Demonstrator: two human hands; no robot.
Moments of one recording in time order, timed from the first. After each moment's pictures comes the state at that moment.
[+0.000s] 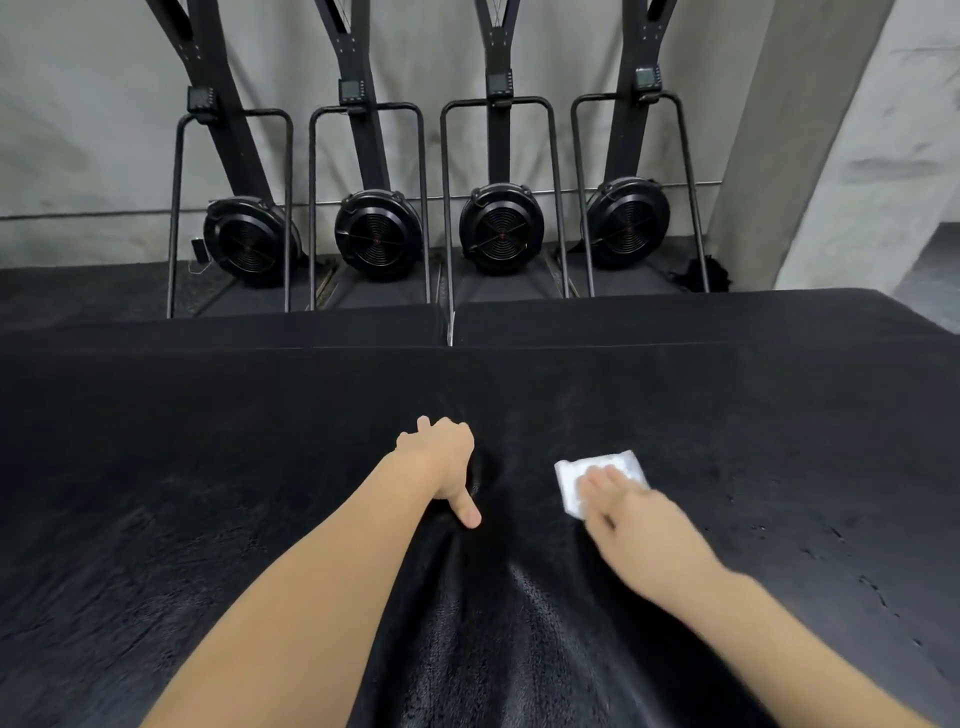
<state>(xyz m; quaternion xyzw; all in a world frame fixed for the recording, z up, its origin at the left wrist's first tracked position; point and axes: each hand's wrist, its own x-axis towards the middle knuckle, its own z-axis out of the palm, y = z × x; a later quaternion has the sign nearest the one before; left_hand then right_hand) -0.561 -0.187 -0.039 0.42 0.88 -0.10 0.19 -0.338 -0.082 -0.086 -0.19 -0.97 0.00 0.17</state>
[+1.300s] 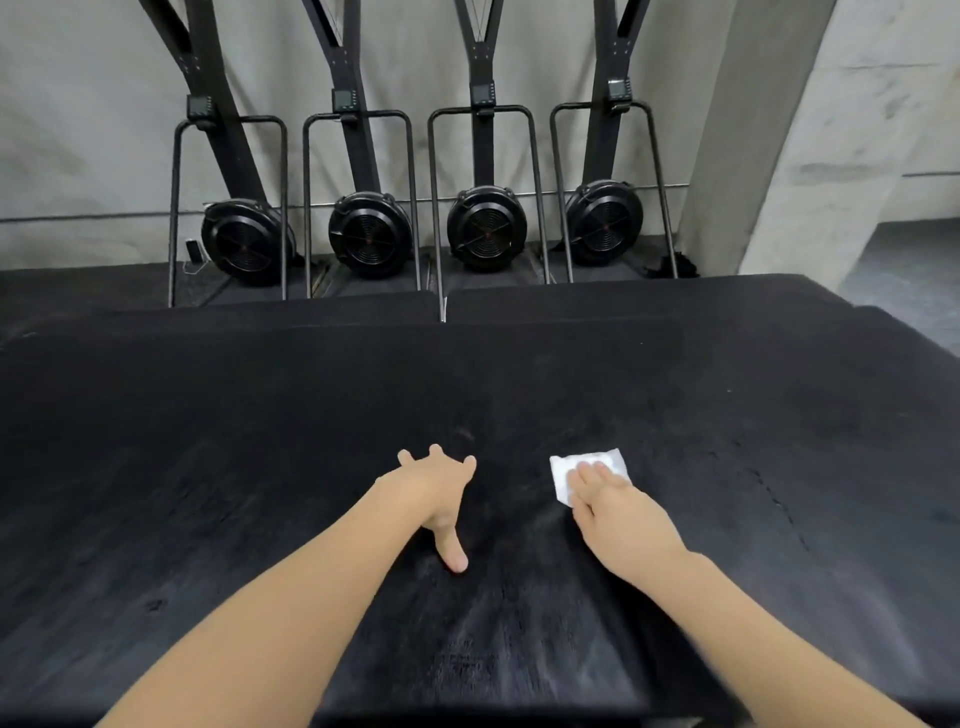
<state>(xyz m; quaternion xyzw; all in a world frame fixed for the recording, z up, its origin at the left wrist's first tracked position) -0.452 -0.283 -0.028 0.42 0.85 -0.21 0.25 -0.262 -0.141 -0.107 -0.19 -0.98 -0.04 0.08</state>
